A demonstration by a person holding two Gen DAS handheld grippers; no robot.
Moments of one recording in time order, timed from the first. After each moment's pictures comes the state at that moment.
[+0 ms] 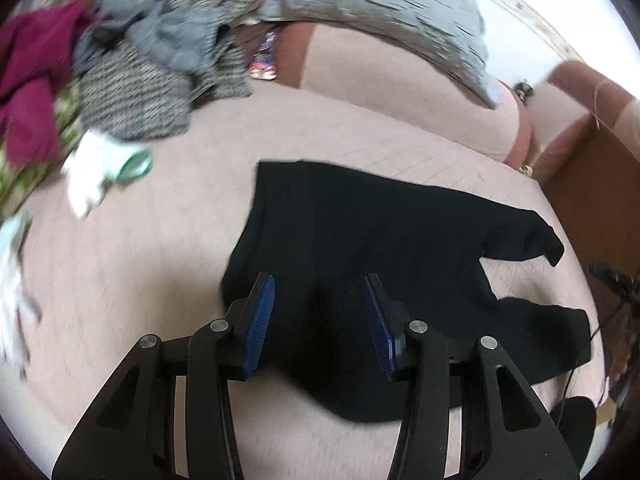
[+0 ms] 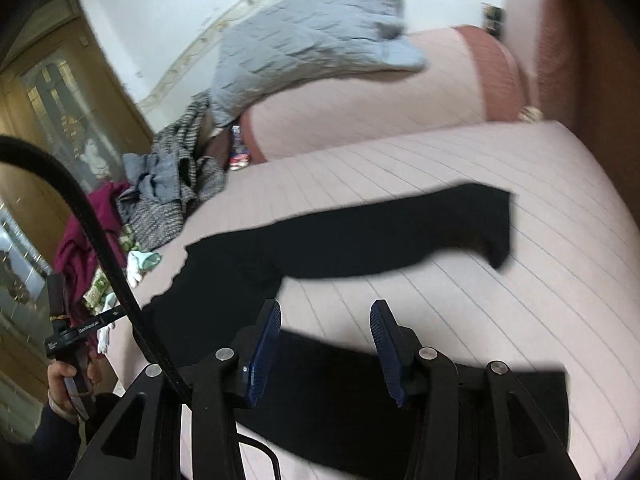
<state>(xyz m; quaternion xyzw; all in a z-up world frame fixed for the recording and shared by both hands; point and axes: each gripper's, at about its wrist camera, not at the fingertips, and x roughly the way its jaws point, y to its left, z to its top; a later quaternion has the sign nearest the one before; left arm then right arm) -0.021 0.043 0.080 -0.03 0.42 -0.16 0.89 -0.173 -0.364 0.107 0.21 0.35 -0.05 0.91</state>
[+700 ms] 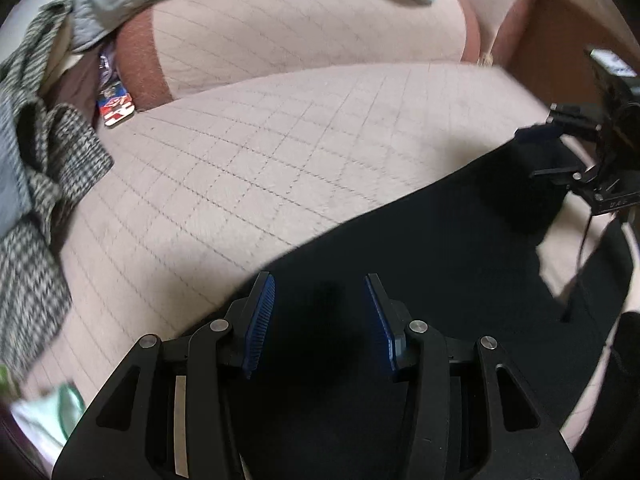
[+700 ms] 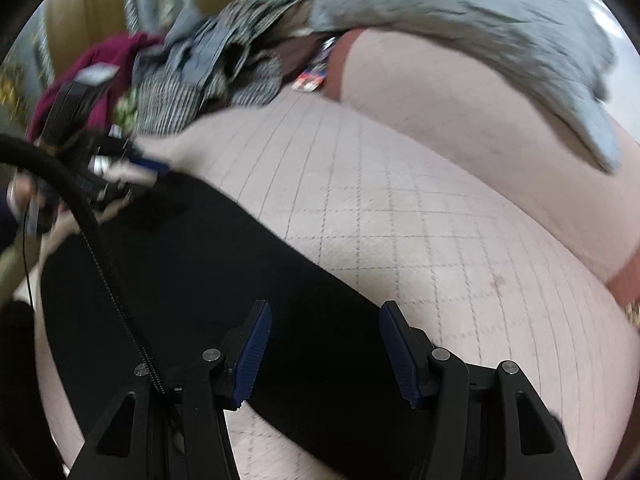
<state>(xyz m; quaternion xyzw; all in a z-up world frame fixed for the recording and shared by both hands) 0.153 -0.045 0.049 0.20 0.46 -0.31 0.81 0.043 -0.351 0.057 -0.07 0.46 0.10 0.88</state>
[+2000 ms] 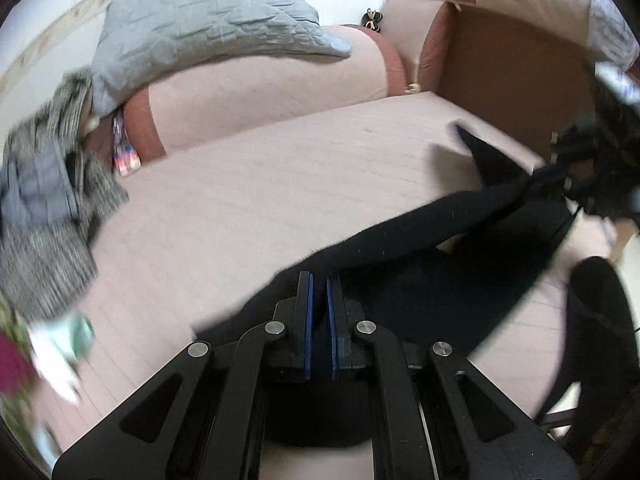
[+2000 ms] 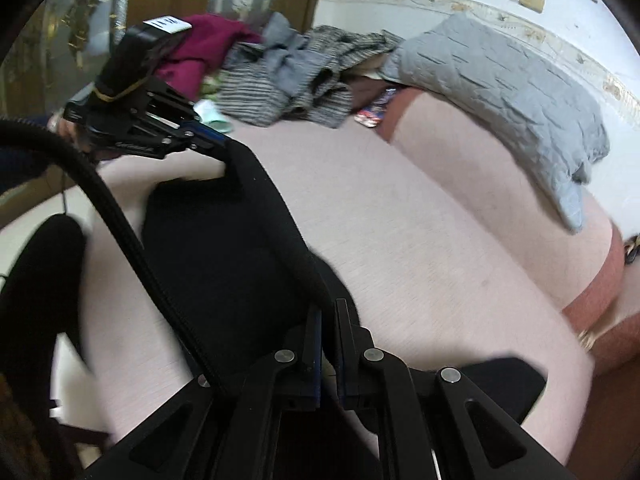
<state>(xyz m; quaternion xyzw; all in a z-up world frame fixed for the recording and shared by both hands) -0.034 -0.007 0.102 0.17 0.36 -0.36 0.84 -0.111 -0.252 0.115 -0.16 0.40 0.12 0.89</state>
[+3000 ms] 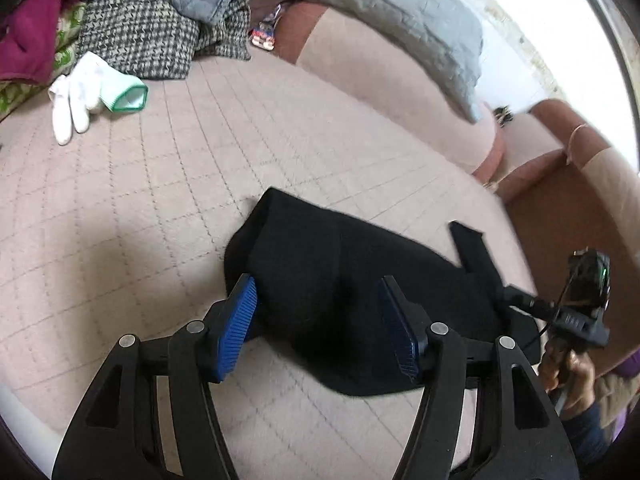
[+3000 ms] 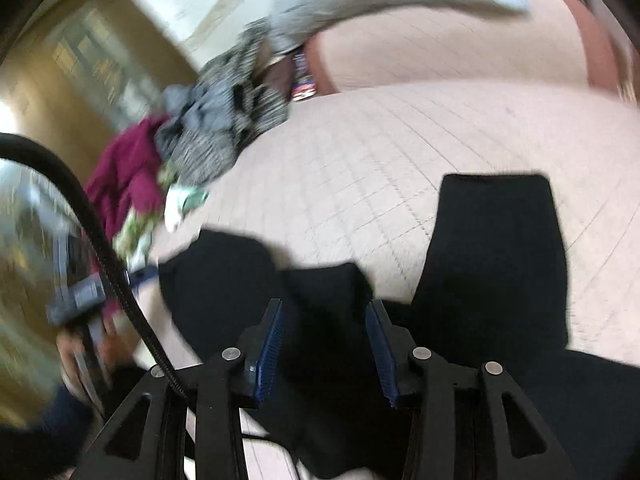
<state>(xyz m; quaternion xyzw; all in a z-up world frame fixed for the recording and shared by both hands) -0.029 0.082 0.051 -0.14 0.45 -0.21 0.86 -0.092 -0.293 0.047 0.24 0.42 0.06 0.87</state>
